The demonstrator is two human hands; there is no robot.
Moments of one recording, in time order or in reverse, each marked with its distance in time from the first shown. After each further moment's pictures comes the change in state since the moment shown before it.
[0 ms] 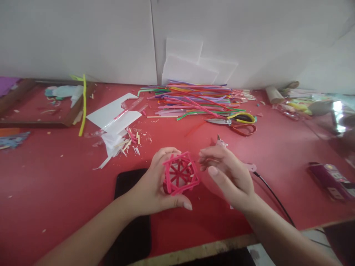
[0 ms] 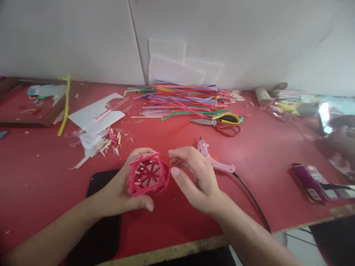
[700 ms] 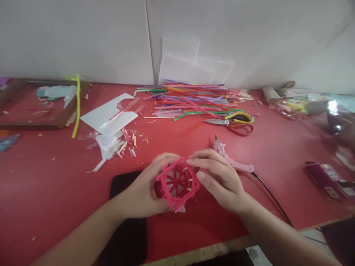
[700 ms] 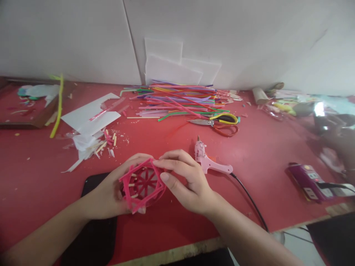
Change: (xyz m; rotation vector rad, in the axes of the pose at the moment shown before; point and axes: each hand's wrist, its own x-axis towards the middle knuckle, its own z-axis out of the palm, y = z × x) left_hand 0.002 0.005 -0.003 -0.189 -0.056 -0.064; right_hand 0.009 0.000 0.006 -0.044 -0.049 -0.112
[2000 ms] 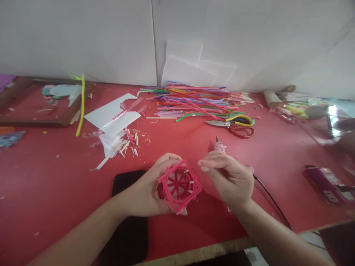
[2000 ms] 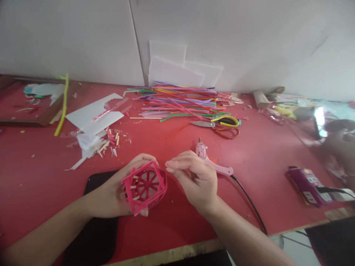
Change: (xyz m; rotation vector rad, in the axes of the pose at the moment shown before) left_hand 0.000 -0.002 0.000 -0.045 -0.090 0.094; right_hand -0.001 0.005 0.008 0.046 0.292 -0.030
